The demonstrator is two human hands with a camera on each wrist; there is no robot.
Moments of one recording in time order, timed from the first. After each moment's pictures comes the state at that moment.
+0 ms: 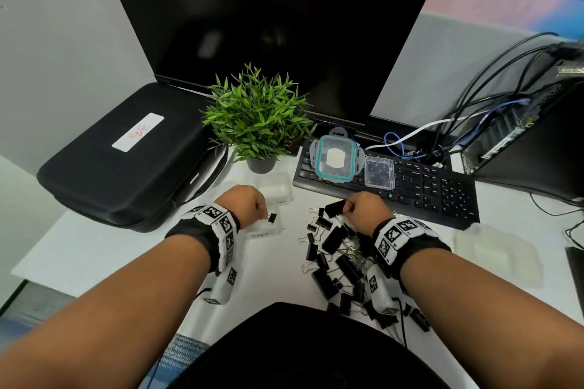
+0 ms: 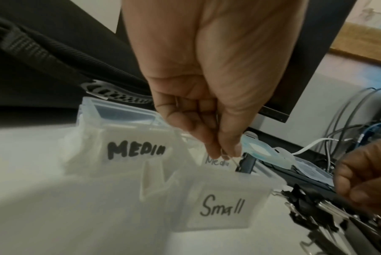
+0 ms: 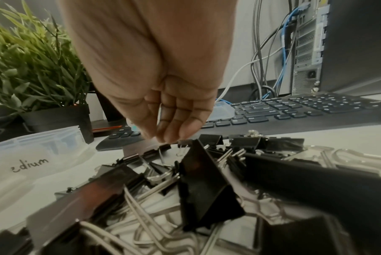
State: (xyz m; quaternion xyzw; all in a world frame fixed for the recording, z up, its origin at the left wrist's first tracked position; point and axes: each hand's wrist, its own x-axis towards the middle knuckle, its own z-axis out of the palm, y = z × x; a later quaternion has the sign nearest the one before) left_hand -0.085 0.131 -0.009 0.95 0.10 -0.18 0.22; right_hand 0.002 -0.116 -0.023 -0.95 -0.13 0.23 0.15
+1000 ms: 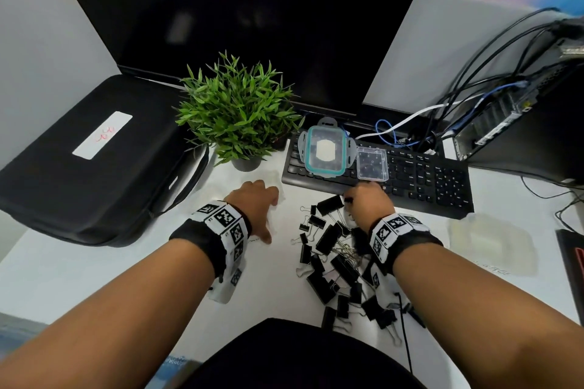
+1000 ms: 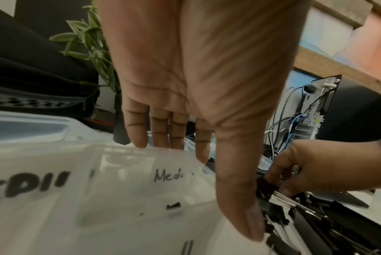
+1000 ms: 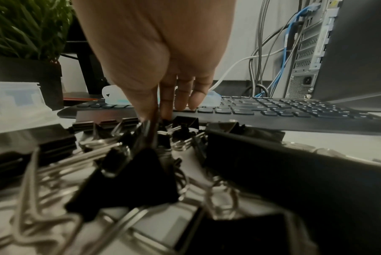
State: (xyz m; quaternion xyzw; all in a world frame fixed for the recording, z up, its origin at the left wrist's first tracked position) left_hand -0.063 0.102 0.000 0.96 0.00 -0.28 0.08; right_hand 0.016 -0.127 -0.041 -0.97 -0.16 0.17 0.04
